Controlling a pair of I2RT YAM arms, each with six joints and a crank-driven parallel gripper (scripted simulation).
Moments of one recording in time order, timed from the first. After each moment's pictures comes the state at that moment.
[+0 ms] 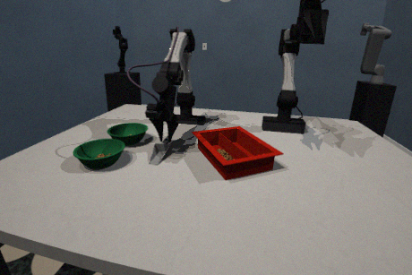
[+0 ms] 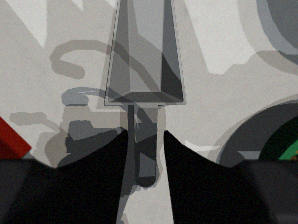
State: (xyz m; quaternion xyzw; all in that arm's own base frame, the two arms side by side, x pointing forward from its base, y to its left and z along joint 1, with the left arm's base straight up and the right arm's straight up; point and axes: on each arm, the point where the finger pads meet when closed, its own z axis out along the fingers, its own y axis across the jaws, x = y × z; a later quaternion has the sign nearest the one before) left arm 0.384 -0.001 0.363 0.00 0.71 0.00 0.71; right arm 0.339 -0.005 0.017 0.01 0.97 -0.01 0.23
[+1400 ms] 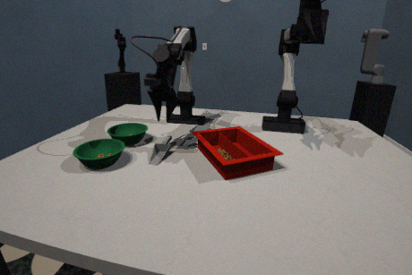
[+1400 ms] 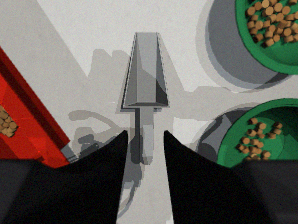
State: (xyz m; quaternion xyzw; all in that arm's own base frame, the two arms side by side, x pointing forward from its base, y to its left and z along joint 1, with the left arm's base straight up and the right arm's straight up) left arm 0.384 -0.001 0.363 0.00 0.71 0.00 0.71; right arm 0.360 -0.005 0.107 0.01 0.95 -0.01 0.32
